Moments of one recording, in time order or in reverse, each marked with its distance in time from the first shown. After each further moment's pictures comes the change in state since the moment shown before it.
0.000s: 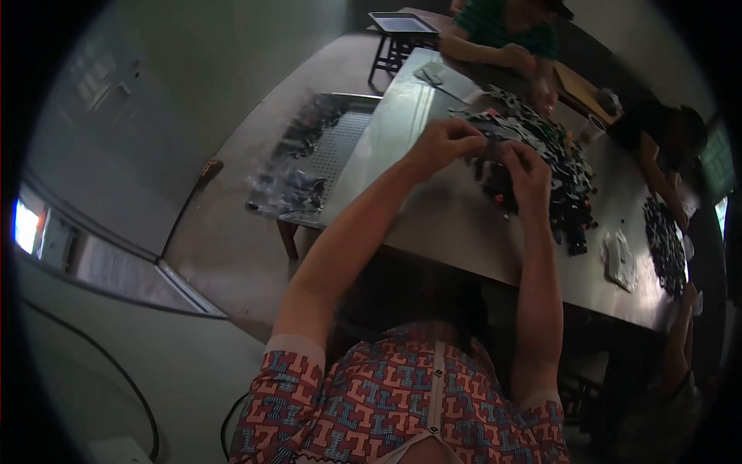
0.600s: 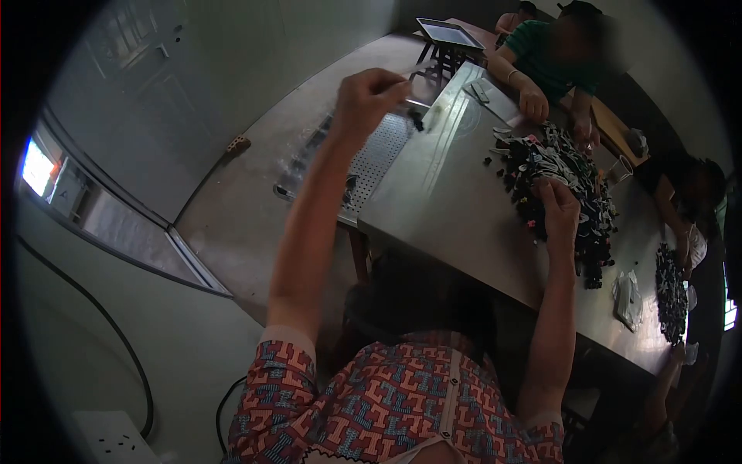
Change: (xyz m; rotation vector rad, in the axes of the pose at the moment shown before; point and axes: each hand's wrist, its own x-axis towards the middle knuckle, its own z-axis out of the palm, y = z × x) left_hand -0.075 0.098 -0.133 0.401 0.578 0.178; right_hand -0.004 0.005 0.003 0.095 -0.038 0.066
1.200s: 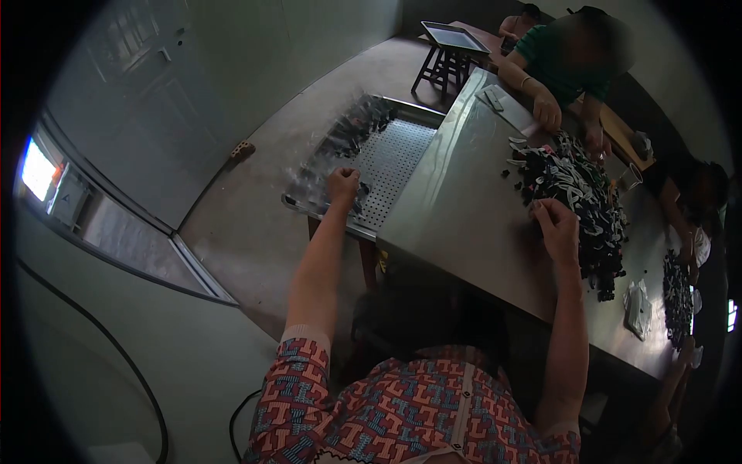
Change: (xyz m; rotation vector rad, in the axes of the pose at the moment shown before) left_hand -0.062 -0.351 -0.067 0.187 0.412 -0.465; right_hand -0.002 0.024 0.012 -0.414 -0.156 -0.055
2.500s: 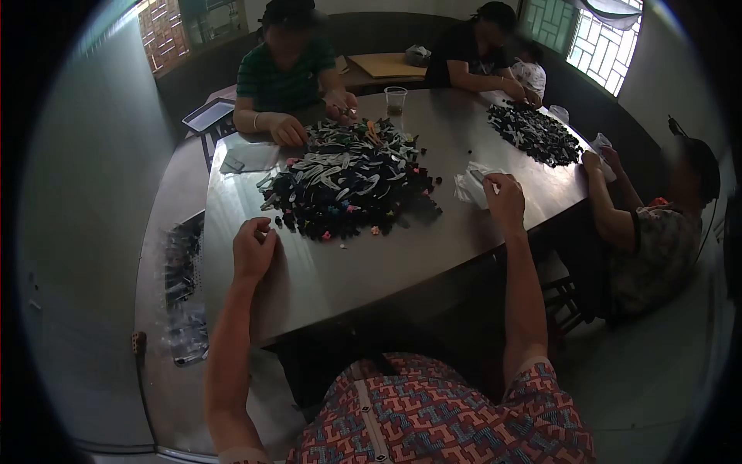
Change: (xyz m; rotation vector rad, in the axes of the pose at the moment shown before) left_hand -0.190 0.266 0.148 0.221 -0.770 0.701; right_hand -0.165 0.093 -0.257 -0.865 0.762 0.237
